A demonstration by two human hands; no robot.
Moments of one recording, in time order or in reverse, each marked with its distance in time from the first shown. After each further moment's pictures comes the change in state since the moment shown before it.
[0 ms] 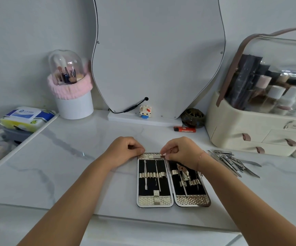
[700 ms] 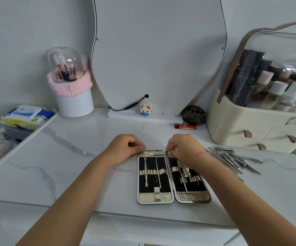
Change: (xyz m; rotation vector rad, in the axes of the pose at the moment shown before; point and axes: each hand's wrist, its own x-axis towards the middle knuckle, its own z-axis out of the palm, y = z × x) left_hand 0.001 0.000 0.000 -0.001 -0.004 0.005; right_hand 0.002 -0.007 0.002 -0.344 0.034 0.026
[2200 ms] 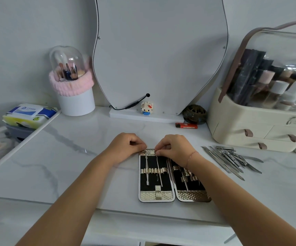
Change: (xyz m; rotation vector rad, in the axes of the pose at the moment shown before) left_hand 0.000 -0.001 0.000 0.017 0.003 0.000; right_hand 0.008 -0.010 0.020 0.296 0.048 -0.065
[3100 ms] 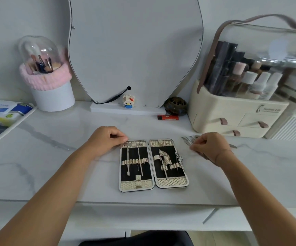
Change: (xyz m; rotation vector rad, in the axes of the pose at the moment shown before) left_hand 0.000 -0.004 0.002 -0.087 0.025 -0.022; right_hand -0.075 0.087 -0.065 -0.088 0.259 0.521
